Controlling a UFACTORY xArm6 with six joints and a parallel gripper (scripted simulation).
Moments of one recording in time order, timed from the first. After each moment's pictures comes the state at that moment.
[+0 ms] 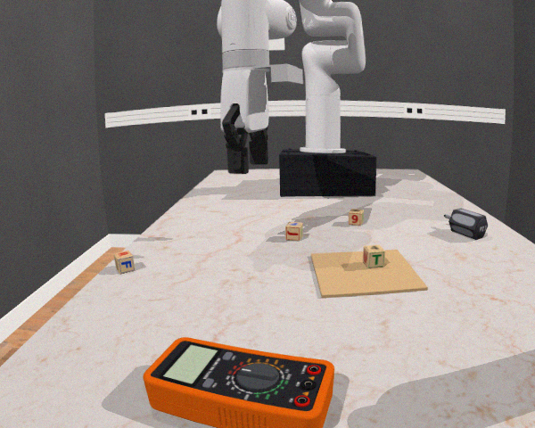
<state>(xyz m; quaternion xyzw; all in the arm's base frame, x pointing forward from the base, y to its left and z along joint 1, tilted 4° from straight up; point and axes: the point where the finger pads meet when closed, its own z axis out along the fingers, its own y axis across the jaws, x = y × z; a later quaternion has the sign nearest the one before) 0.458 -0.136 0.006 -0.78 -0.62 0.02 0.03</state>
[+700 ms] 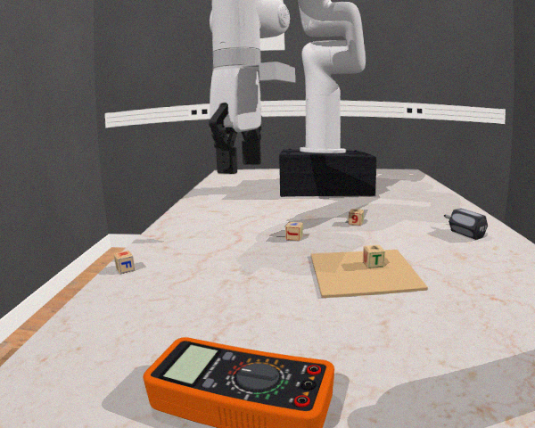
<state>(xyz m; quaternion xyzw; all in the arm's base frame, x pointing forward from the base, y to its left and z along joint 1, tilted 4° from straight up) 0.470 -0.149 0.007 -0.80 -0.61 0.02 0.03</state>
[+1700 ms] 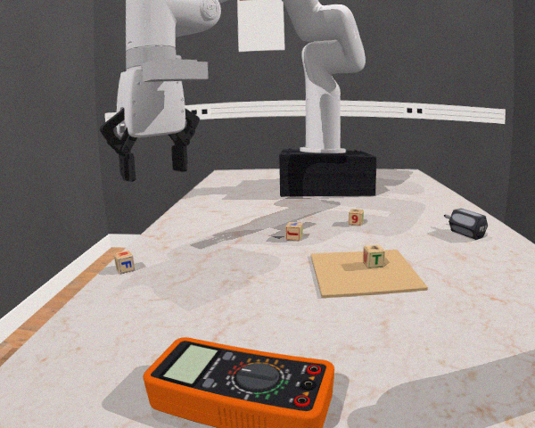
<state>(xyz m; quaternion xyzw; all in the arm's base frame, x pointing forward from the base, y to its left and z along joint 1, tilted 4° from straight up) 0.540 -0.268 0.004 -0.90 -0.44 0.02 0.02</state>
